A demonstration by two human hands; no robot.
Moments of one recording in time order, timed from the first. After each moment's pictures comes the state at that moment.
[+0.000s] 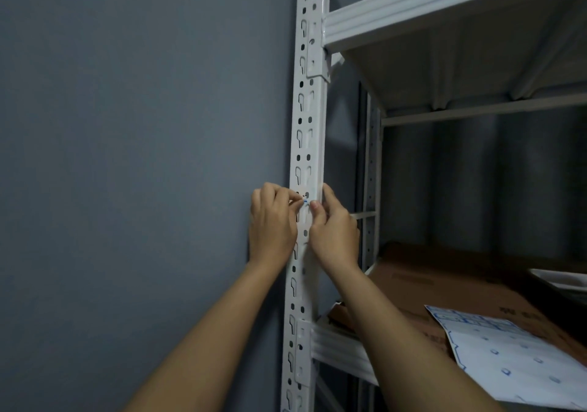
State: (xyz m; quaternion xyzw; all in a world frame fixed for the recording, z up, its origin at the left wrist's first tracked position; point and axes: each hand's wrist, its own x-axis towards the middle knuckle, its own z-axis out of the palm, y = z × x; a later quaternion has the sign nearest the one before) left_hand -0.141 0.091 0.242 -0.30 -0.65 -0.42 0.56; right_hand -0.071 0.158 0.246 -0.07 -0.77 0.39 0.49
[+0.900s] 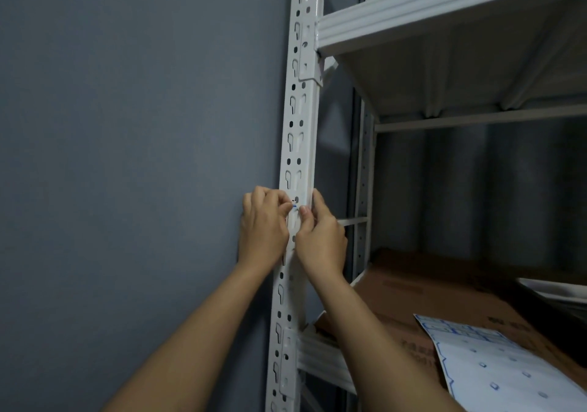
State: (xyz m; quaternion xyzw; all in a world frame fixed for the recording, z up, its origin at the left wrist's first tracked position) left_hand -0.139 0.095 0.247 -0.31 -0.68 -0.46 0.49; right_hand -0.075 0.160 0.244 -0.07 -0.77 0.40 0.50
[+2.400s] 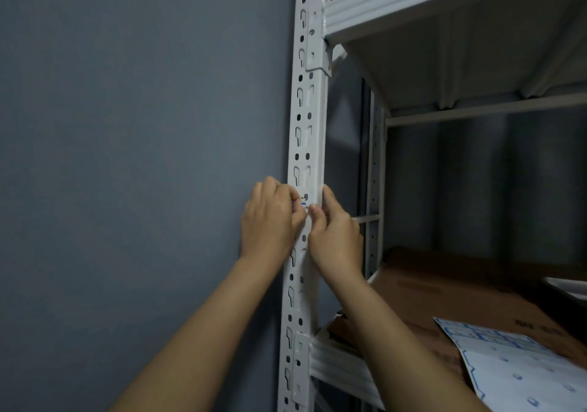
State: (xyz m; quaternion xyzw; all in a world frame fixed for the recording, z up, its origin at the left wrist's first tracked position) left_hand -0.126 0.087 0.258 -0.27 -0.72 -0.34 0.55; right_hand -0.076 0.168 0.245 -0.06 -0.79 0.38 0.48
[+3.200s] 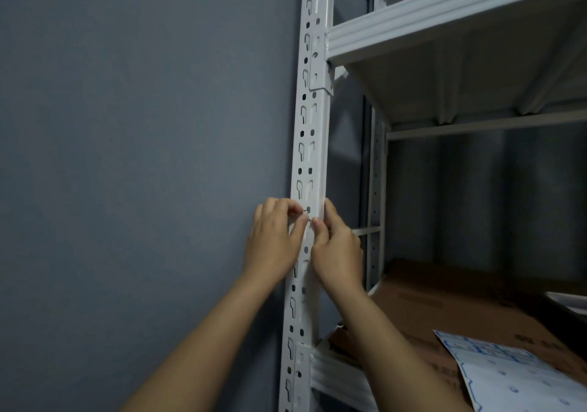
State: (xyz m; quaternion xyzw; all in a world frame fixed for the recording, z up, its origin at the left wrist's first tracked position) left_hand -0.124 0.080 0.251 -0.32 -0.71 -0.46 0.43; right_hand -0.073 0.164 0.243 -0.05 -0.78 0.41 0.48
